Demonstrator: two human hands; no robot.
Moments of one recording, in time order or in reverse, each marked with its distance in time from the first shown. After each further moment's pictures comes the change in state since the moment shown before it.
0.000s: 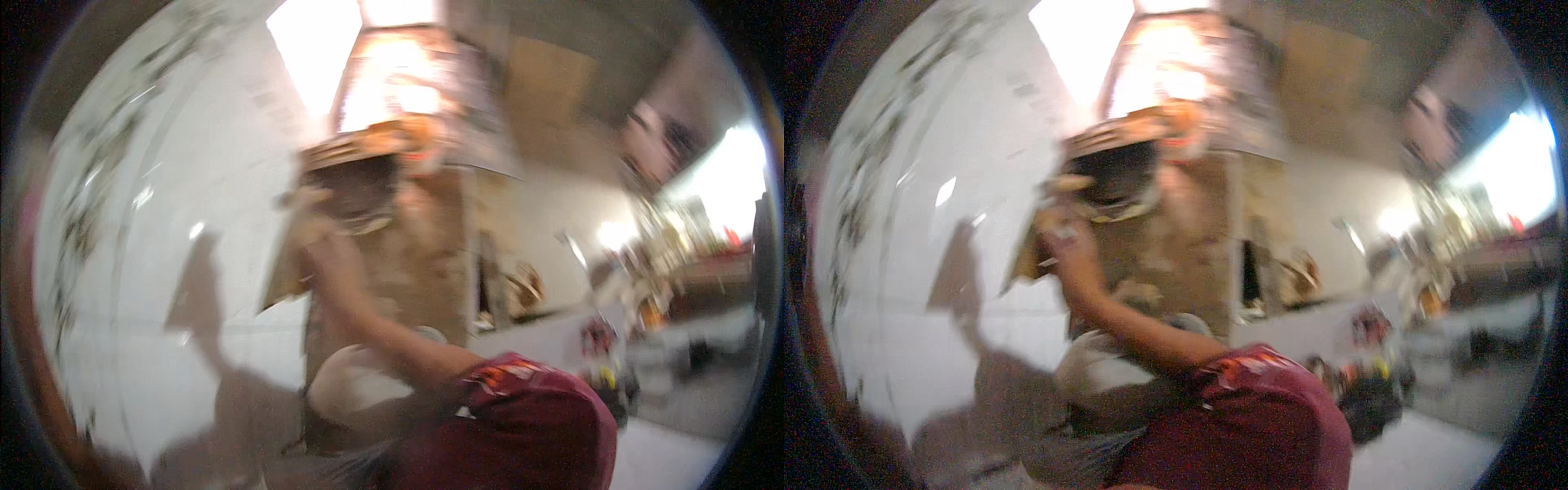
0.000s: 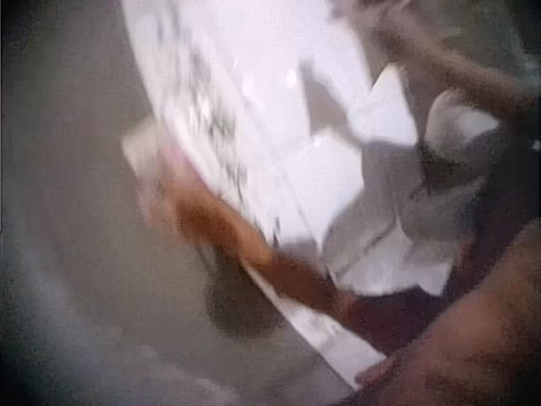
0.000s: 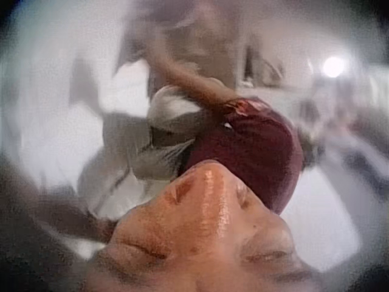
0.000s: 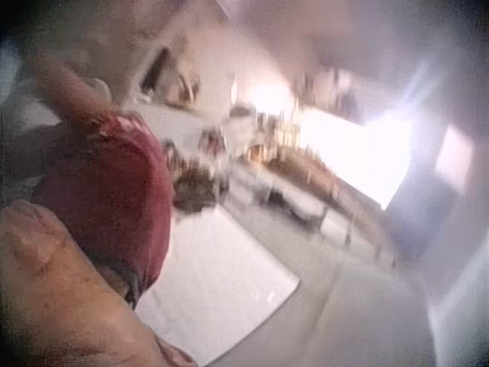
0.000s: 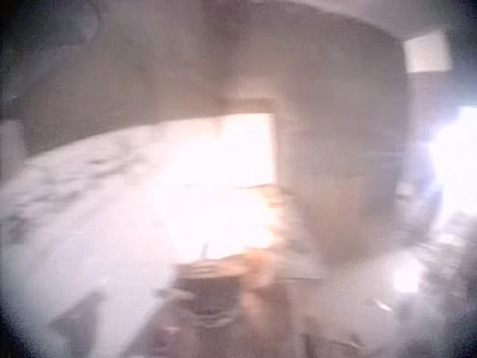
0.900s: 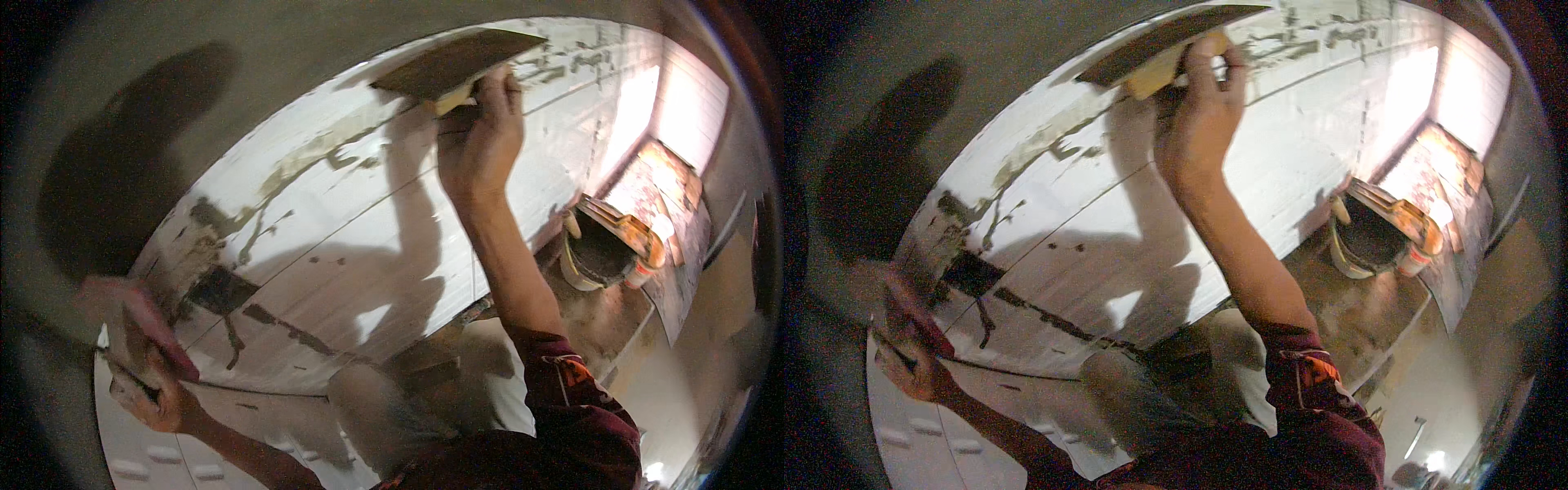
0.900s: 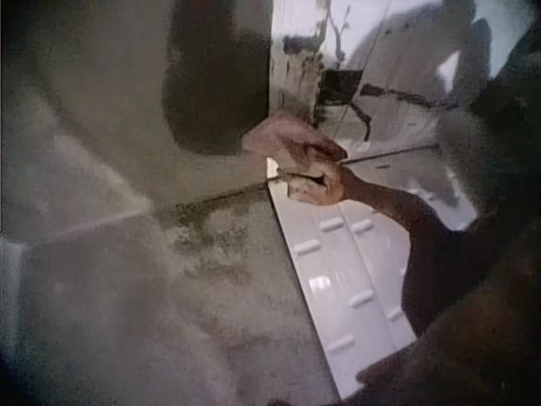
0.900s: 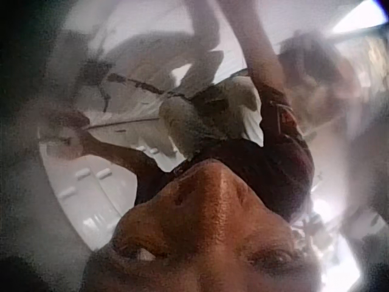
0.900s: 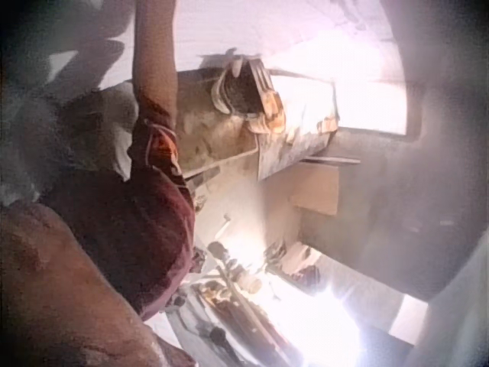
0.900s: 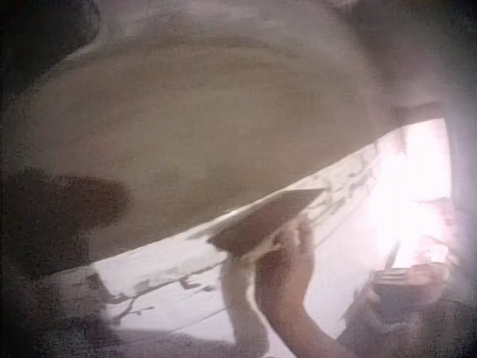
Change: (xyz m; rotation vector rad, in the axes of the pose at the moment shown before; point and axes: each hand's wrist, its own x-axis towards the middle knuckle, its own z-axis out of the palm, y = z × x) left_hand -0.405 -0.027 -0.211 0.344 -0.068 -1.042; right_hand -0.065 -0.042 0.251 0.754 -0.677 -0.208
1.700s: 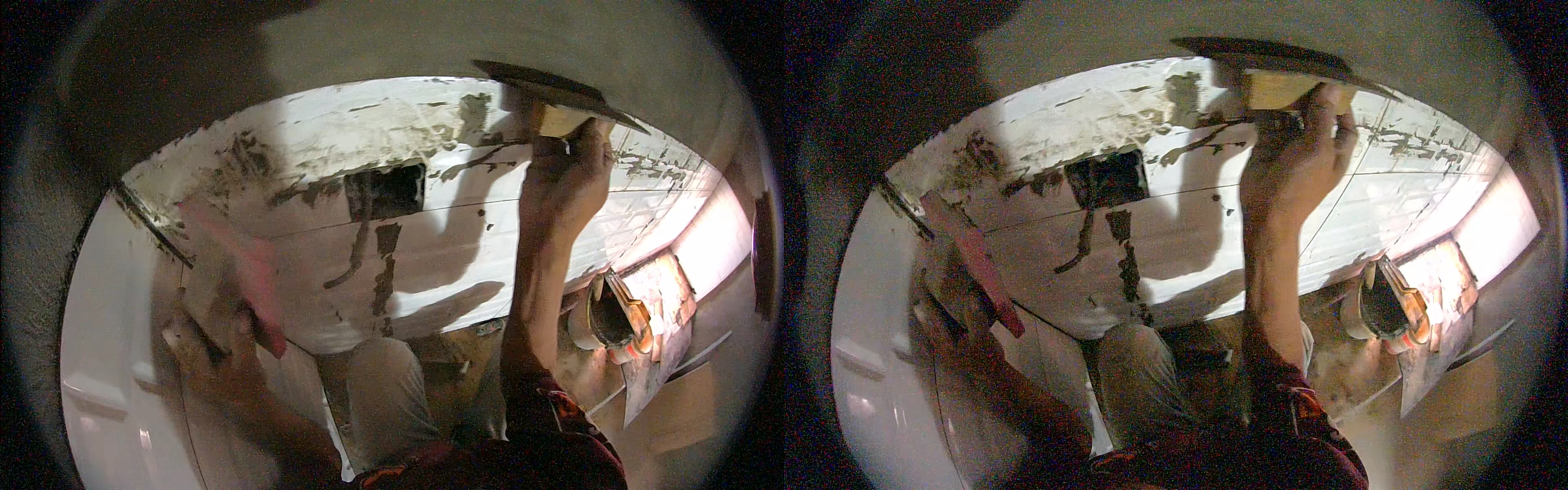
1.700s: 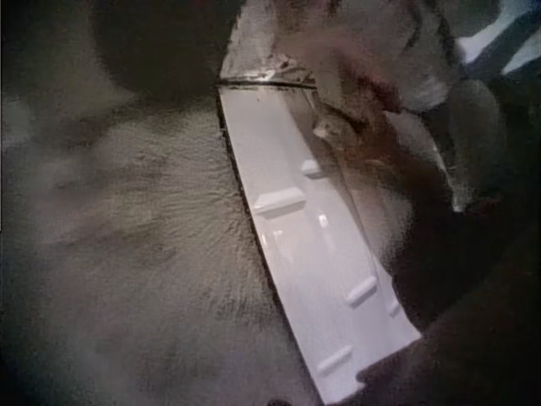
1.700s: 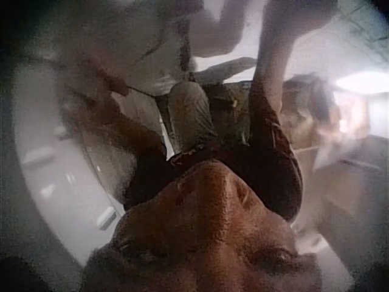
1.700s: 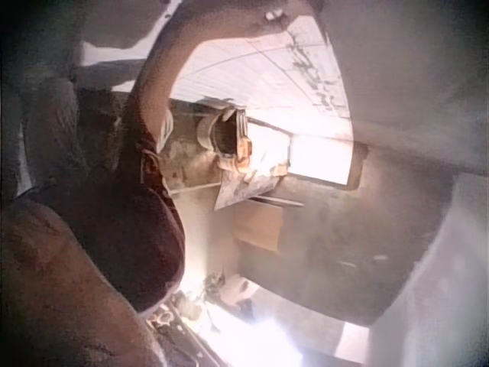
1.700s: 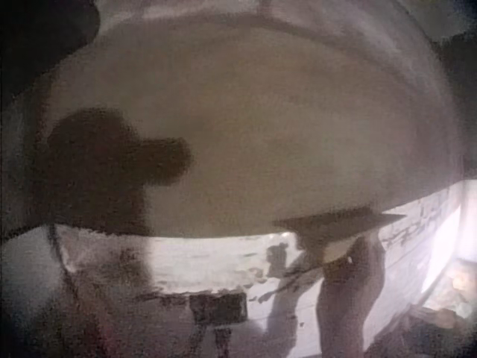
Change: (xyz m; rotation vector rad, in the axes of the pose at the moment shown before) left_hand -0.089 -0.038 -0.054 0.115 -0.205 -0.262; right_hand -0.111 0.058 0.102 -0.110 -0.014 0.069
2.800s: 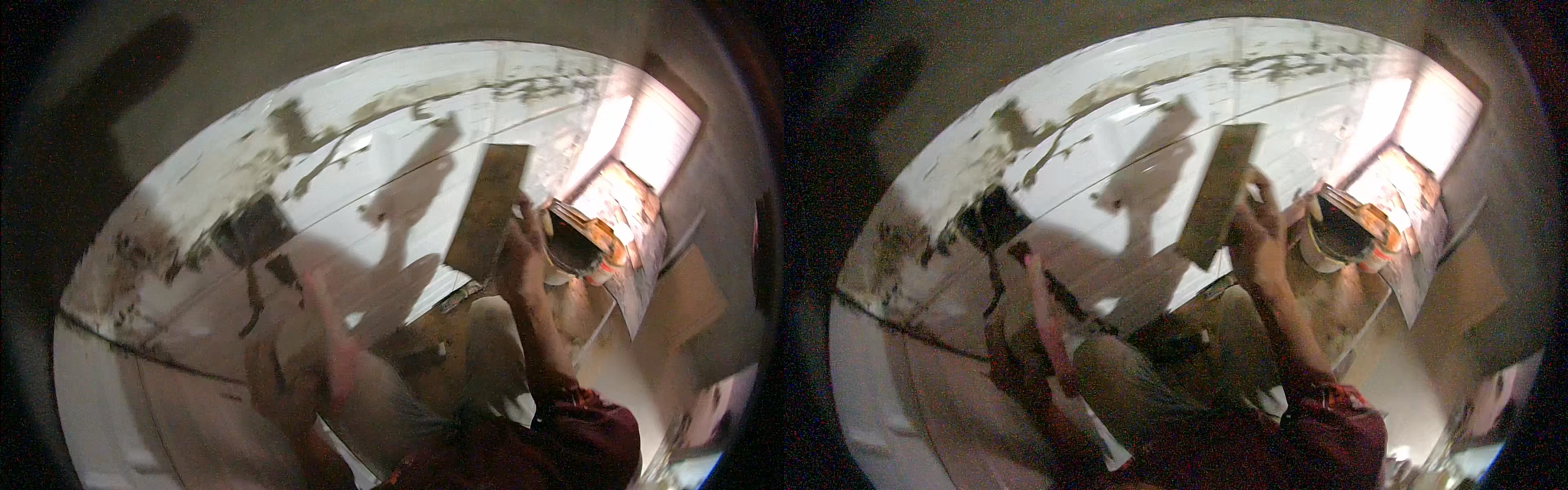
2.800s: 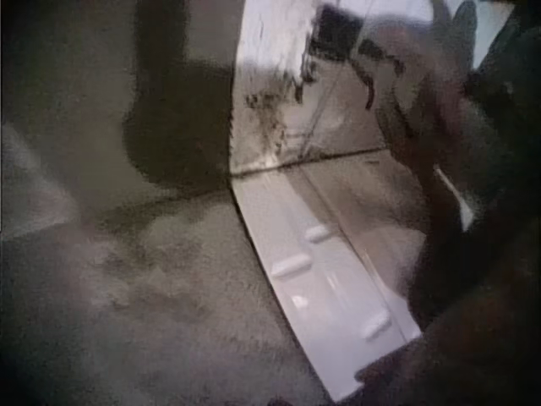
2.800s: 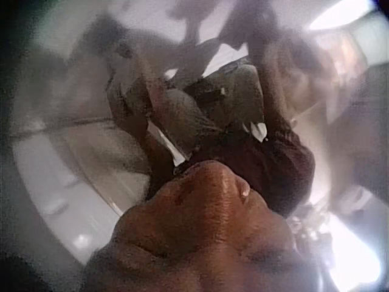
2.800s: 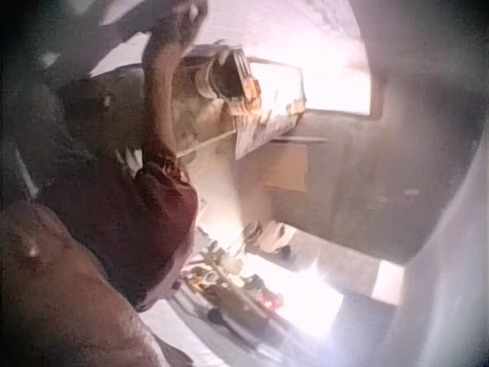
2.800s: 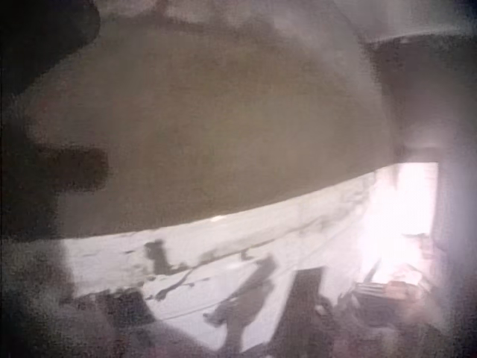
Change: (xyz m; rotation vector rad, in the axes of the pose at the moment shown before) left_hand -0.035 0.115 0.017 -0.965 -0.492 -0.059; right_hand -0.049 -0.104 -0.176 -0.525 -0.115 0.372
